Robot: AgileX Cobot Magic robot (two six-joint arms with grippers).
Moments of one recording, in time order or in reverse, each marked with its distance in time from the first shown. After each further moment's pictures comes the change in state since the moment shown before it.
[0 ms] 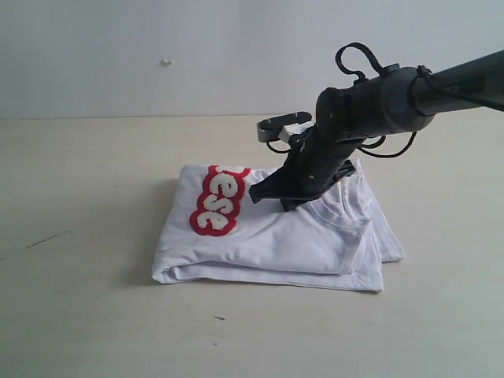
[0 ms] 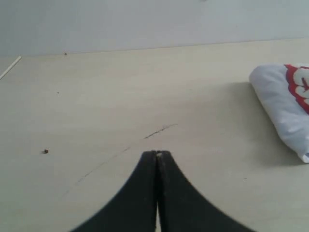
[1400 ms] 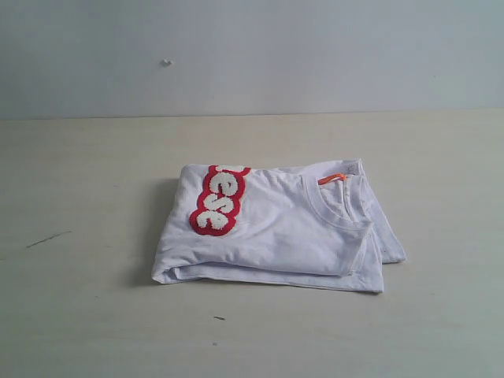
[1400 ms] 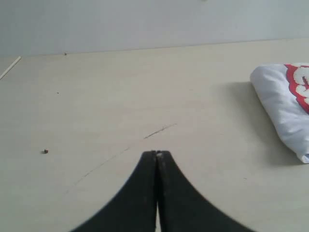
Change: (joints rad) left arm 0.000 0.000 0.000 0.000 0.000 0.000; right arm 0.000 -1.877 0.769 0.303 -0.070 -0.074
